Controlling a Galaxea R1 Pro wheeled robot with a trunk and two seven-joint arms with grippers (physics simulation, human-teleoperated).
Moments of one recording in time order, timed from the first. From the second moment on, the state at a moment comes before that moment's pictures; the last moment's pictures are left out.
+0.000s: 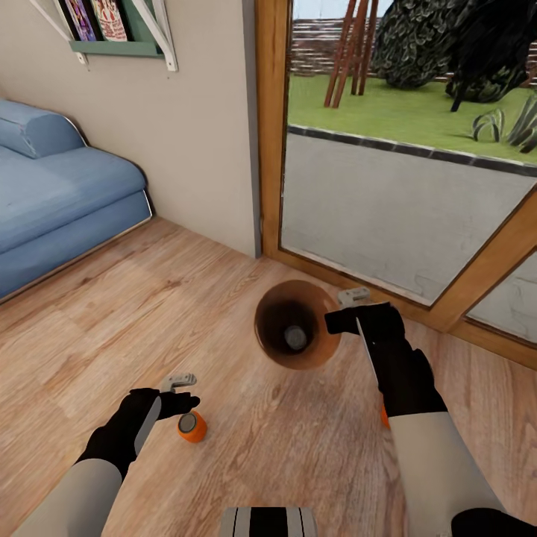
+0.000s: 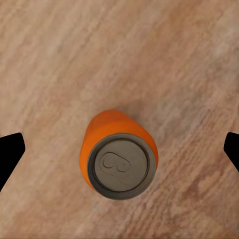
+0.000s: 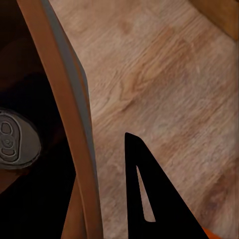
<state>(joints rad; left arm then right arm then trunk) -0.65 0.04 0.08 -0.75 0.04 0.67 -0.10 -0.81 0.08 0.04 -1.33 0.36 1.05 0.32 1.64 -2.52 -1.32</state>
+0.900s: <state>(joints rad) -0.65 0.04 0.07 -0.75 0.04 0.67 -0.09 -0.83 0.07 0.04 -1.33 0.37 1.05 0.32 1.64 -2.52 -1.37</state>
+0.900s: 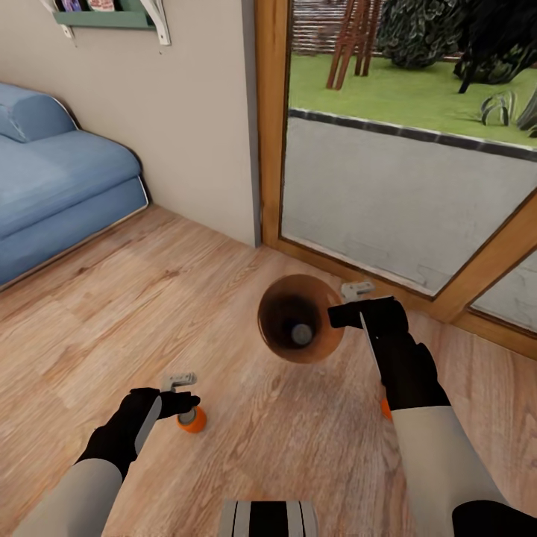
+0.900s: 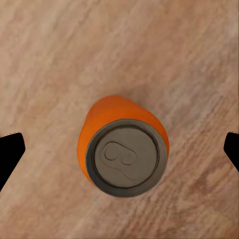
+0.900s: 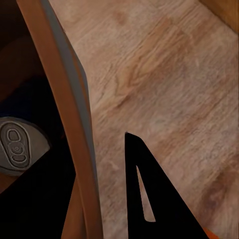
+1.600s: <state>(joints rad) -0.65 0.04 0.07 -0.76 0.04 0.67 -0.09 -0.83 0.07 0.04 -1.33 0.36 1.05 0.32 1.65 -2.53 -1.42</state>
